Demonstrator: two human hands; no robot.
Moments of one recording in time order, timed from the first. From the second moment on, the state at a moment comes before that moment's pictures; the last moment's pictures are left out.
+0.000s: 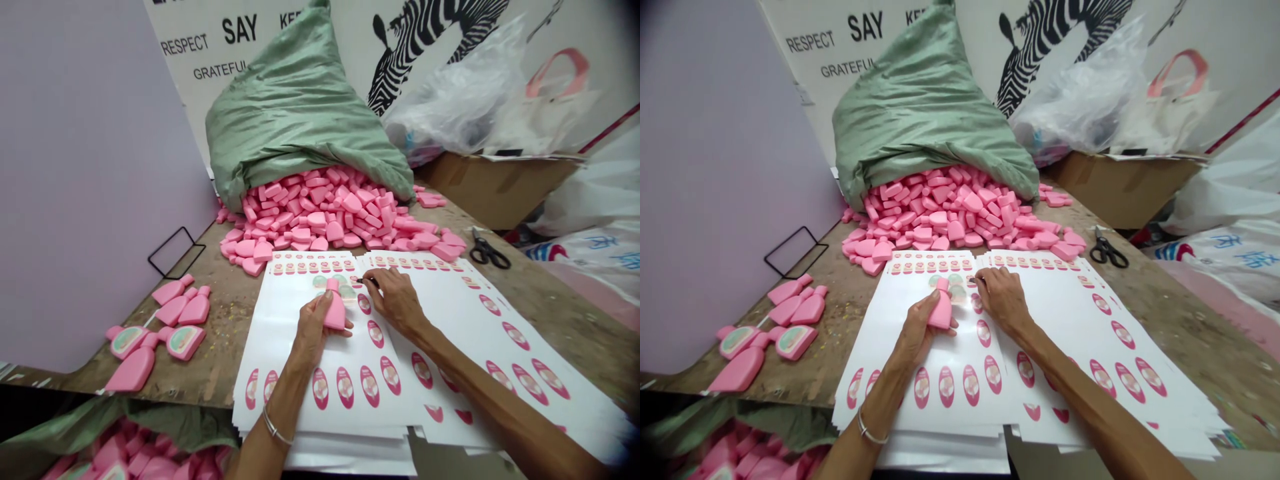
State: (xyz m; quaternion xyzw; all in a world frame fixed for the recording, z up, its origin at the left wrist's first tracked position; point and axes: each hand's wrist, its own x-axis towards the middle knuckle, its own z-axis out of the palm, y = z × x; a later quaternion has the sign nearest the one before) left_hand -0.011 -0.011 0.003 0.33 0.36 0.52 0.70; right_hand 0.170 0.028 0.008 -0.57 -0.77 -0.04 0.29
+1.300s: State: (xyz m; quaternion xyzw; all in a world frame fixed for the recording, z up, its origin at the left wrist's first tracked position) left_hand -0.009 -0.017 0.011 0.38 0.32 0.46 0.74; right_hand 0.164 -0.009 0.020 -0.63 -0.72 -0.11 0.26
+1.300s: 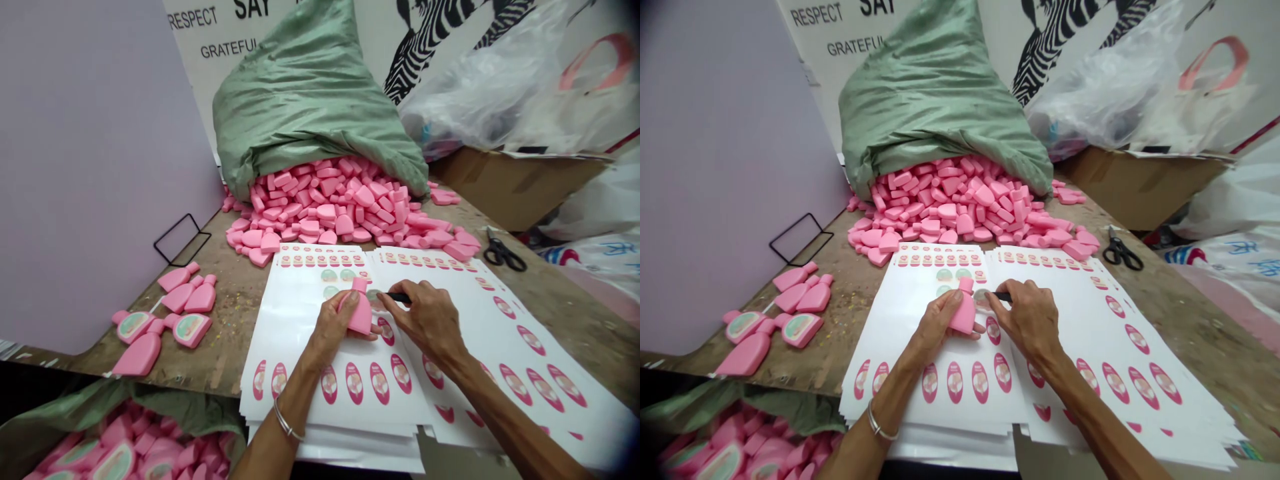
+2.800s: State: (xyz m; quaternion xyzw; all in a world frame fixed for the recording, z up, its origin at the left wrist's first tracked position) left_hand -0.007 -0.016 0.000 0.29 0.29 0.50 0.77; right_hand 0.124 -0.037 0.021 -0.57 -0.73 -0.11 0.37
